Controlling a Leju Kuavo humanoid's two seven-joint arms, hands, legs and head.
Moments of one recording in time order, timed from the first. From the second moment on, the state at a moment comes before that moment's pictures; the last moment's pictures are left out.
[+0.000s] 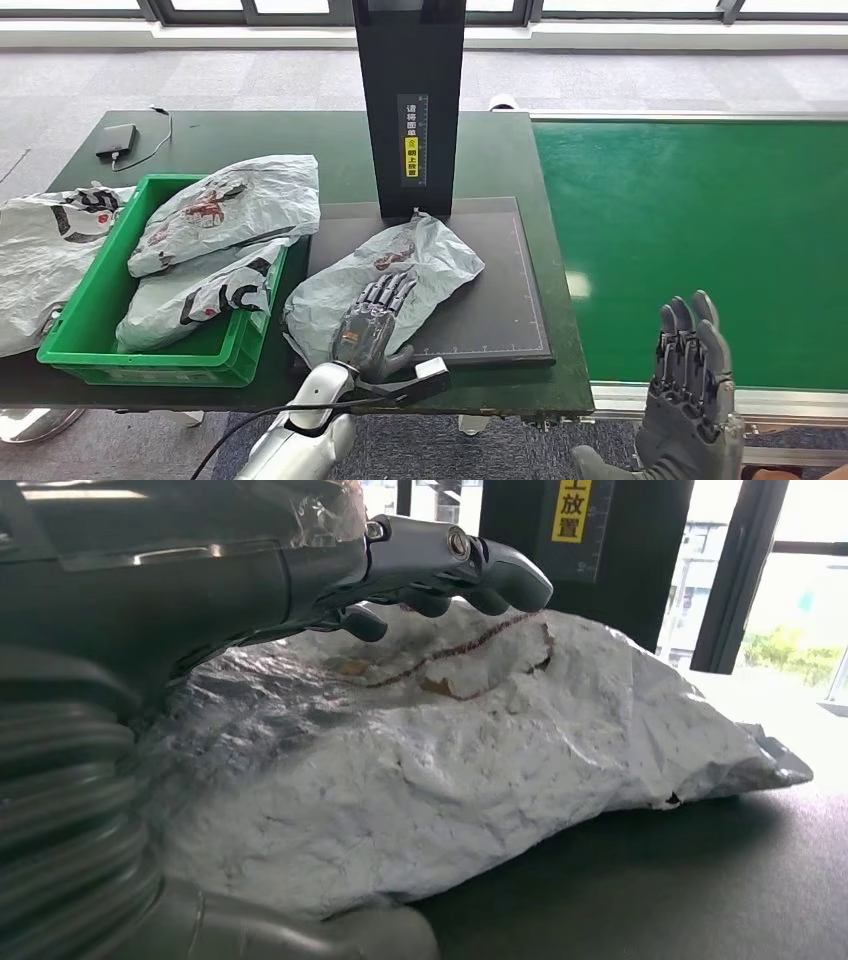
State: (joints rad) left arm -0.29 -0.25 -0.29 -0.70 -1.30 0.30 -0.06; right arm 0.33 -0.13 0.32 -2.04 0.43 -0.40 -0.70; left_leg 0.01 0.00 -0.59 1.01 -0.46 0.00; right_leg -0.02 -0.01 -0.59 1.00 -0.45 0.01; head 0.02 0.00
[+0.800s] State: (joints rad) left arm -0.34 -0.25 -0.15 -0.59 -1.19 0.42 -0.13; right arm 0.16 -0.15 0.35 -2.04 0.40 -0.38 -0.70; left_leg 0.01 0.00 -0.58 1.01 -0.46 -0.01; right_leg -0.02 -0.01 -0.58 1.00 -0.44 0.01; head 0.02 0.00
